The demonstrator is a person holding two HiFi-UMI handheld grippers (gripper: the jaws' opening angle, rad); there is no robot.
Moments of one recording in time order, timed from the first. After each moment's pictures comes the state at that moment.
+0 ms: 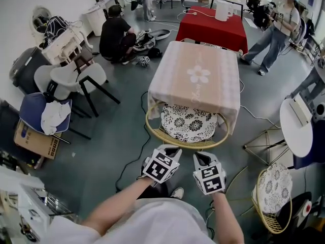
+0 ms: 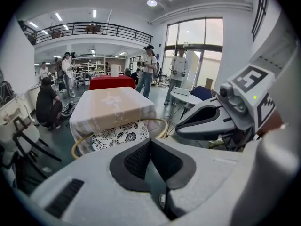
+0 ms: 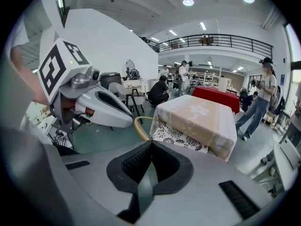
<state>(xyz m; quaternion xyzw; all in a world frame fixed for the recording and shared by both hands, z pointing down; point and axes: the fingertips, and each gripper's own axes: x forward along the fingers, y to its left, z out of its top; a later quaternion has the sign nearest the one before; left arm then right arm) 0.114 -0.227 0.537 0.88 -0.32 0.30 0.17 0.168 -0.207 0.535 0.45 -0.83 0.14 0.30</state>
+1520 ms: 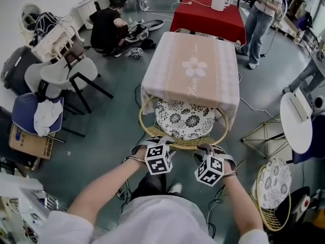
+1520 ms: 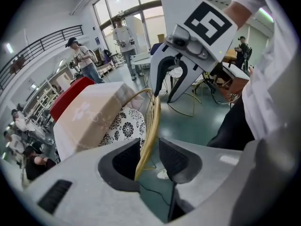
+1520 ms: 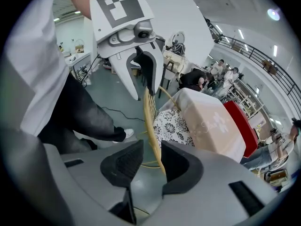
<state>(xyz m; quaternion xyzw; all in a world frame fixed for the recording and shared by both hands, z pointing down) 0.110 -0.250 0.617 0.86 -0.08 0.51 -0.07 0.184 -0.234 0.607 0.24 -0.81 -0.04 0.53</state>
